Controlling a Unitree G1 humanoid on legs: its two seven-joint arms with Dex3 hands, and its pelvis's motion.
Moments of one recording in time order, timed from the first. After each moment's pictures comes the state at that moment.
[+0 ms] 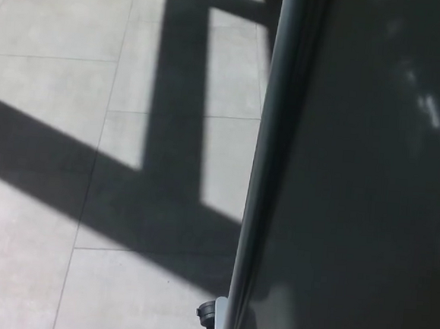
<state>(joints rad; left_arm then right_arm) 0.08 0.51 0.41 0.96 -0.15 -0.21 -0.32 -0.21 -0.39 -0.41 1.11 0.10 -0.29 0.26</state>
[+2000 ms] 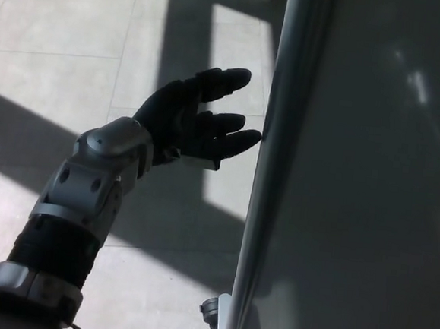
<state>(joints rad) -0.74 0.17 -0.11 0.53 -0.16 0.33 -0.40 0.03 -0.35 -0.41 1.02 0.22 -0.35 0.39</state>
